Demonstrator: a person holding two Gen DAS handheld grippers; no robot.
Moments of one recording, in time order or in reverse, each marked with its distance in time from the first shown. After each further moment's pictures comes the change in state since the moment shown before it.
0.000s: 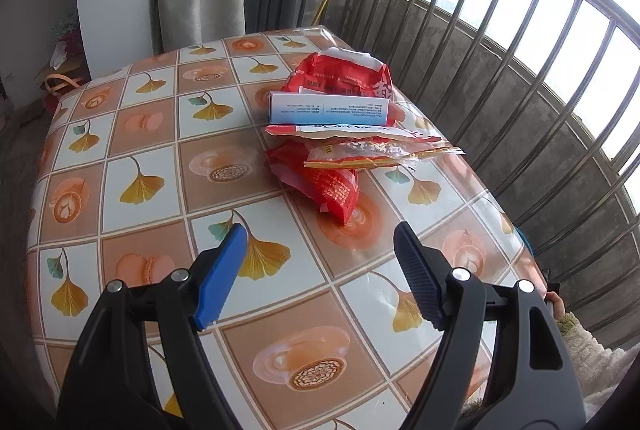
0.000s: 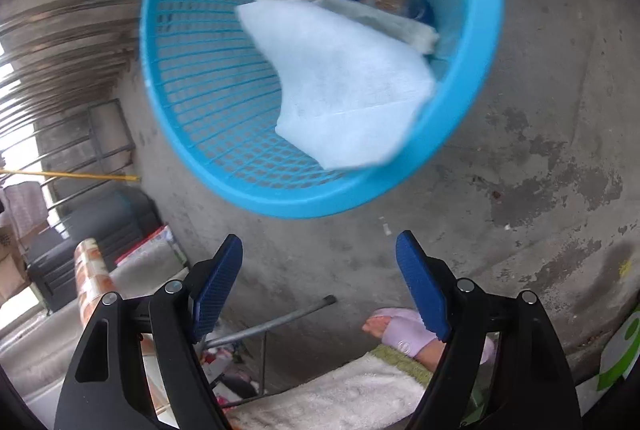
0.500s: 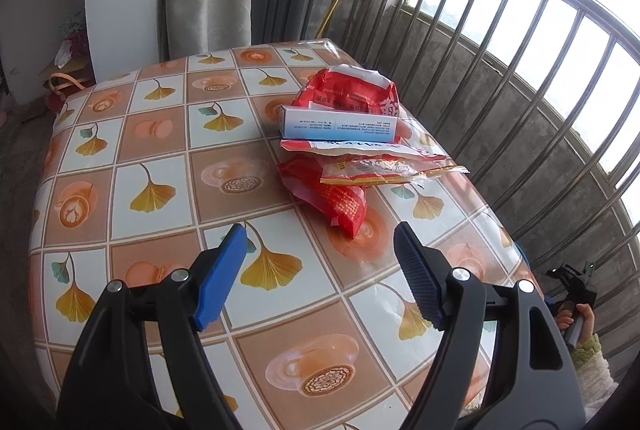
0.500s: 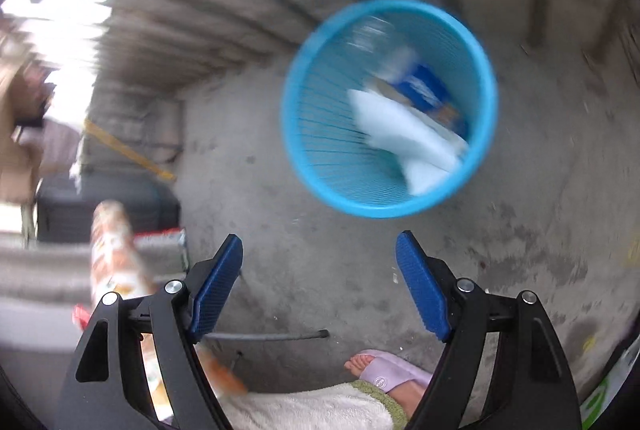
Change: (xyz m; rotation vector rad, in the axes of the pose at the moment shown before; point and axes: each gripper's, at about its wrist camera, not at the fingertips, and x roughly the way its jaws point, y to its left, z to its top) left arm -0.006 0.013 0.004 -0.028 -0.041 -0.012; right arm -0.126 0.080 -0.088 -0.404 -0.291 0.106
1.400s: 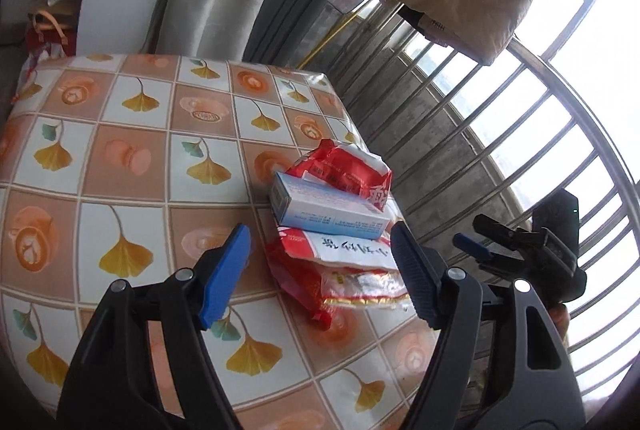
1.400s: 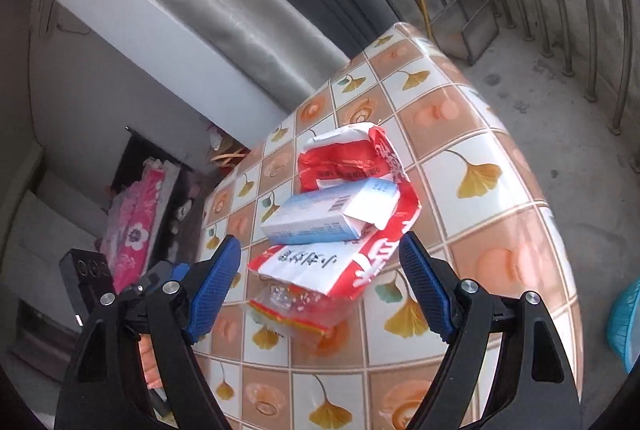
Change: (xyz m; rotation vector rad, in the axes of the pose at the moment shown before) left arm 0.028 0.070 0.083 -0.286 -0.033 -0.245; right arm 0.031 0.446 -0.212 -0.872 0.360 0.398
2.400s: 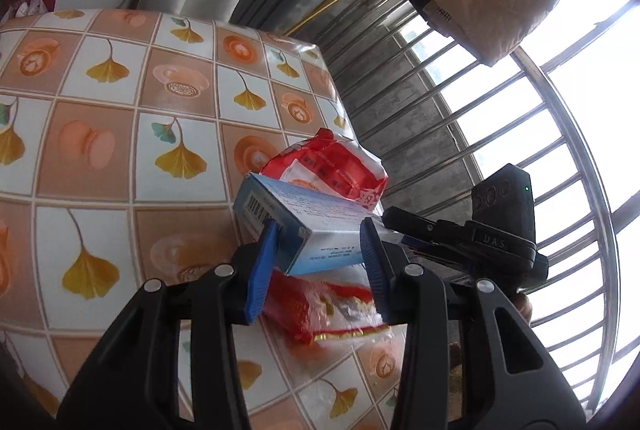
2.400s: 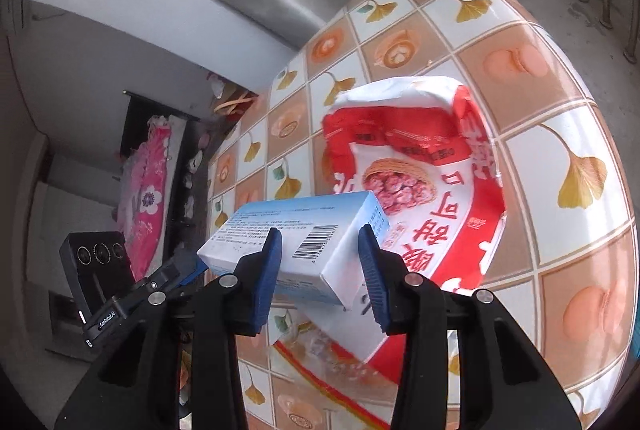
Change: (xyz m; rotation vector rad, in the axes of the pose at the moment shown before) left arm 0.024 0.020 0.023 -0.088 0.110 -0.104; right arm 0.100 0.032 0.029 0.033 0.261 0.052
